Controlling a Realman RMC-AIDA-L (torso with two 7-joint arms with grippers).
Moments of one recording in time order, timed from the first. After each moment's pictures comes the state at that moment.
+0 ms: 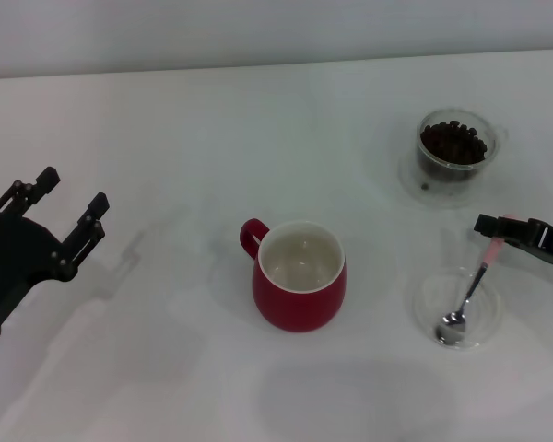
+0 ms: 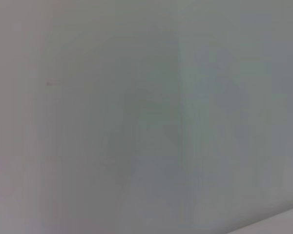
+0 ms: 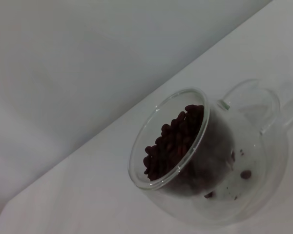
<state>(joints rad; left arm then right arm) -0.38 -2.09 0.56 0.03 -1.72 -1.45 2.83 0.33 1.95 -0.44 -0.30 1.18 1.29 -1.34</state>
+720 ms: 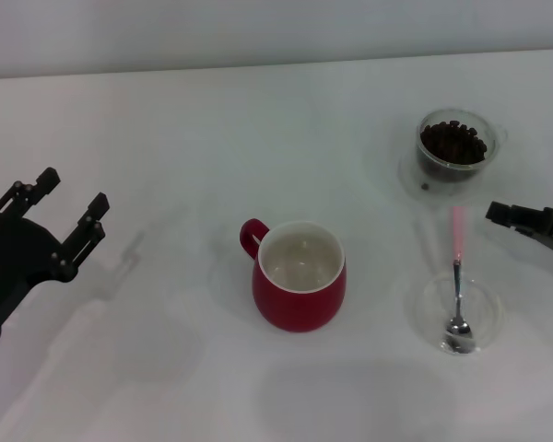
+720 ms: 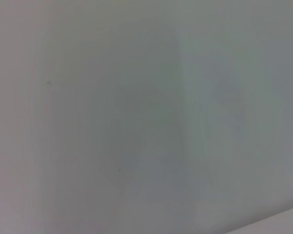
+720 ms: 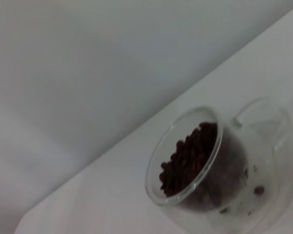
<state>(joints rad) -0.38 -2.09 0.56 0.03 -1.72 -1.45 2.83 0.31 1.94 -0.43 -0.32 1.22 1.34 -1.34</state>
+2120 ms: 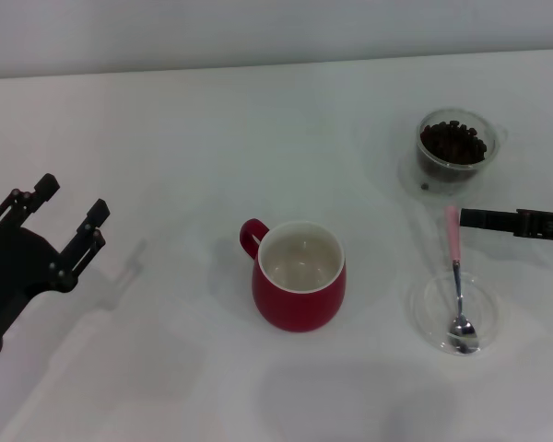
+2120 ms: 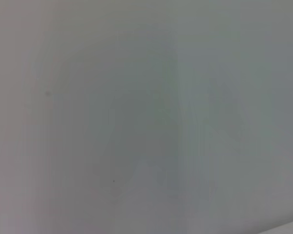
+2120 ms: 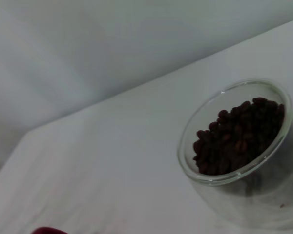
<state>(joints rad) -0.36 -2.09 0.56 0.01 -1.72 -1.51 2.83 0.42 1.88 -0.55 -0.34 1.09 1.35 -1.35</state>
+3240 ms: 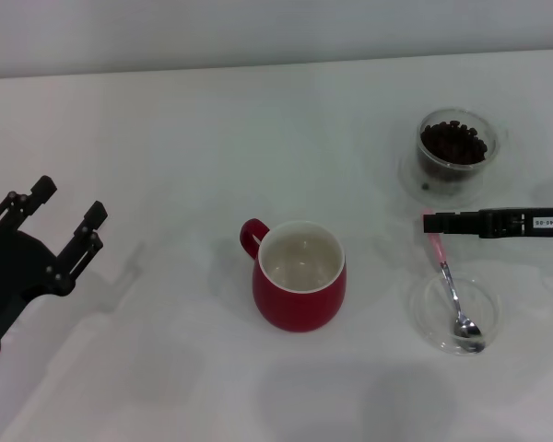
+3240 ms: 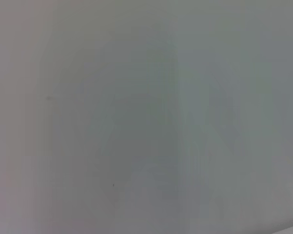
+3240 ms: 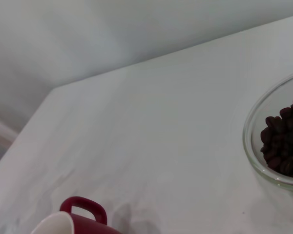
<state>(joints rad) -0.35 -2.09 0.56 0.01 -1.72 -1.53 2.83 0.50 1.90 -0.59 -0.36 1.00 1.39 -1.32</state>
